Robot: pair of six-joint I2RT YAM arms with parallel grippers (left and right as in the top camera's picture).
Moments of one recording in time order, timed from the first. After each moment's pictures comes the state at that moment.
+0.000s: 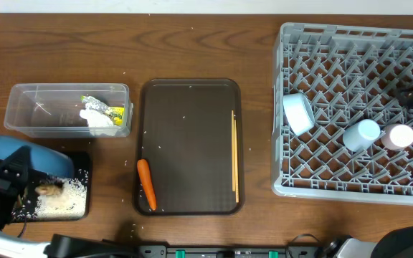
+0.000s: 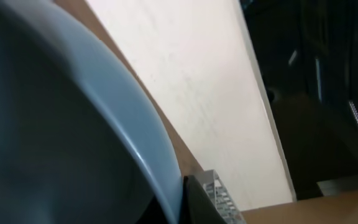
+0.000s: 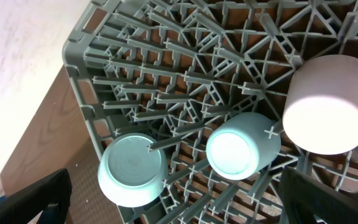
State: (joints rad) left arm 1.35 1.25 0.97 -1.19 1.44 0.36; right arm -0.68 1.50 1.45 -1.08 -0.57 0.21
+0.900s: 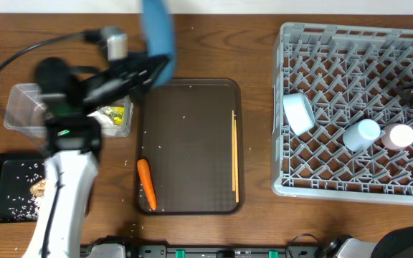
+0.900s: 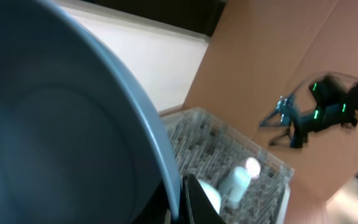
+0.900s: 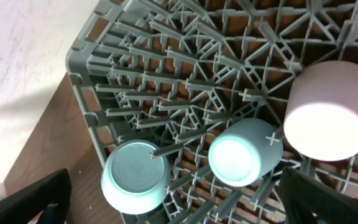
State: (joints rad) left arm -0.01 1.29 1.01 0.39 1.02 -0.47; right arm -0.68 1.50 1.45 -1.05 -0.57 0.25
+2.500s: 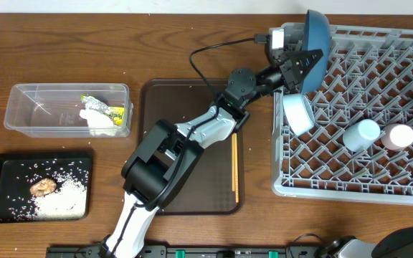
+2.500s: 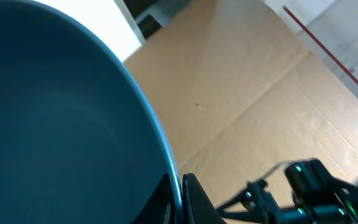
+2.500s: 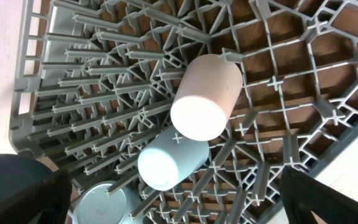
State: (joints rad) left arm -0.69 2.20 1.43 1.14 0.43 -1.07; right arm -0.85 1.50 1.45 -1.12 -0.37 0.43
